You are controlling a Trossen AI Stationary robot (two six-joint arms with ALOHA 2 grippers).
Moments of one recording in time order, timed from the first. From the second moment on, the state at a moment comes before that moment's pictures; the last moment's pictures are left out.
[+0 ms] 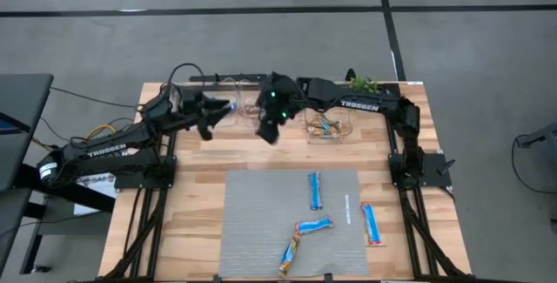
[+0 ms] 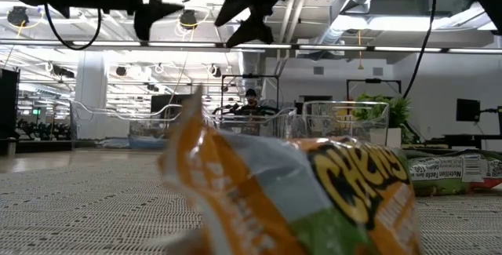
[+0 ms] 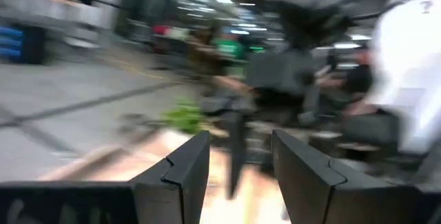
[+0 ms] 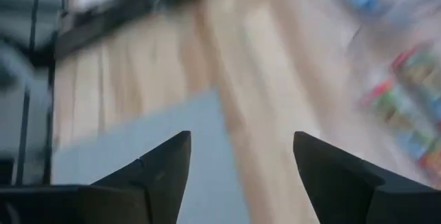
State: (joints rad) left arm 0.49 0.72 0.43 0.42 0.20 -0.38; right arm -0.21 1.99 1.95 -0.82 -0.28 0.19
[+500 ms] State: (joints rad) left arm 0.40 0.72 0.43 0.48 0.40 -0.56; right arm 0.04 1.94 1.93 -1.33 -0.28 0.23
